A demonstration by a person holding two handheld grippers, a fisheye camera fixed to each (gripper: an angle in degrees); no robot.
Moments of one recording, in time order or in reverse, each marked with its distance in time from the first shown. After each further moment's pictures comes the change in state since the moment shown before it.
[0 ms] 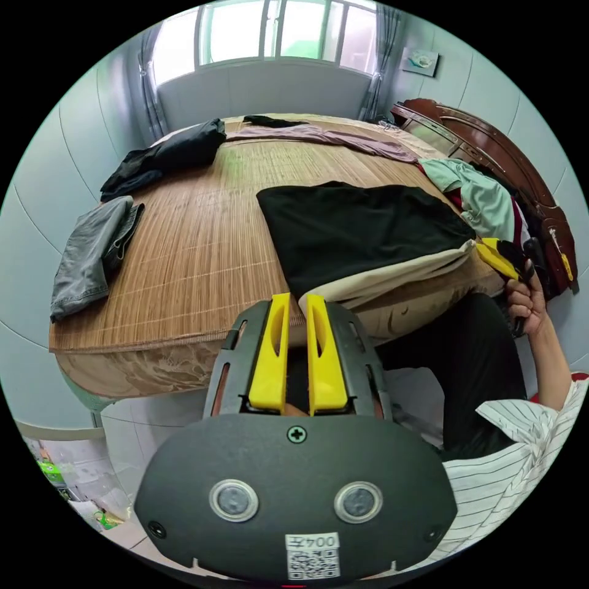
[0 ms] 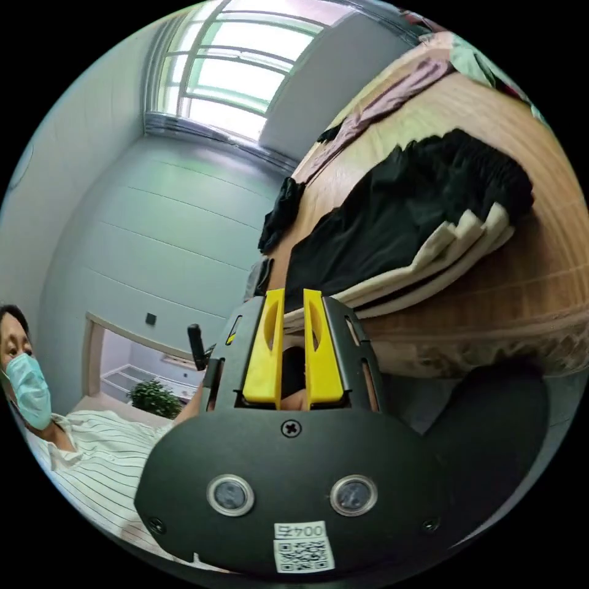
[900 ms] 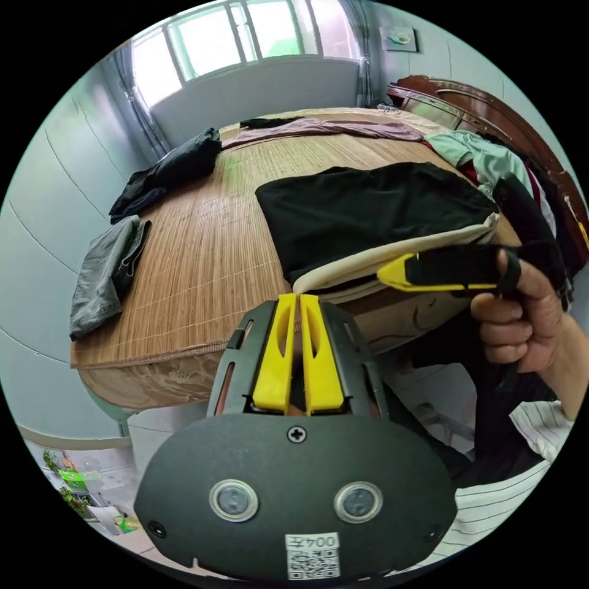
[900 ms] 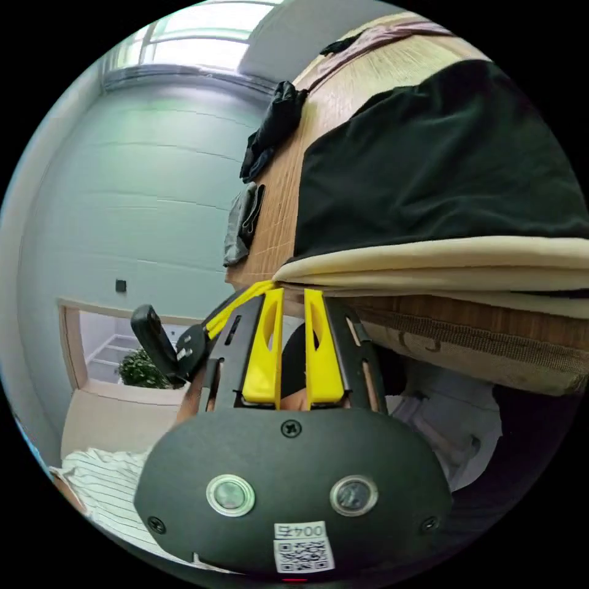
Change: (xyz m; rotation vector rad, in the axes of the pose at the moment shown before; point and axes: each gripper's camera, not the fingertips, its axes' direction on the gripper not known) left arm -0.016 -0.004 0.011 0.046 -0.052 -0.008; right arm -0.011 -0.008 0.175 -0.281 0.231 -0.083
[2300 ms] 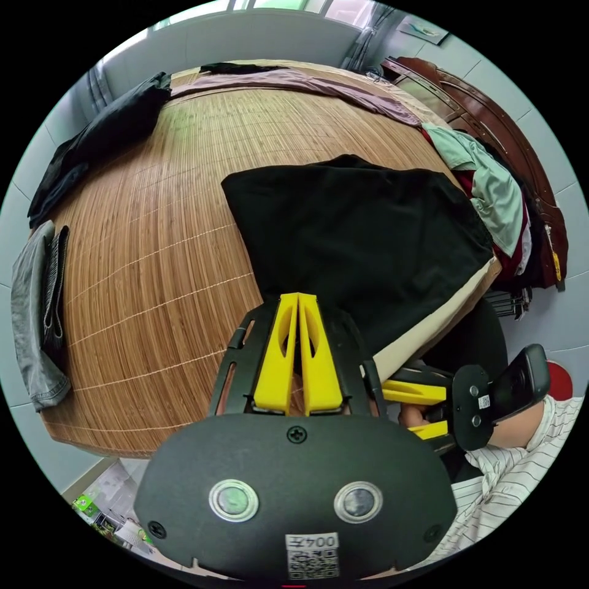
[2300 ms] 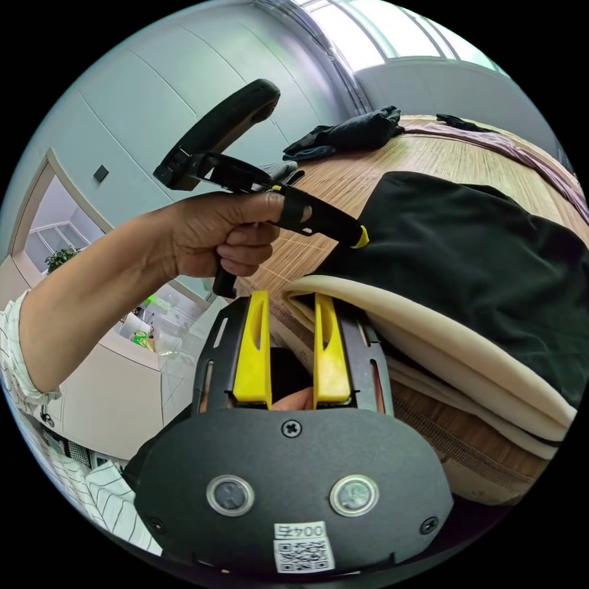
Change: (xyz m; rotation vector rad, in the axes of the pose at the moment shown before) left arm -0.076 -0.177 0.110 -0.277 0.233 0.057; right arm -0.040 0.013 0.160 0.065 0.236 -0.451
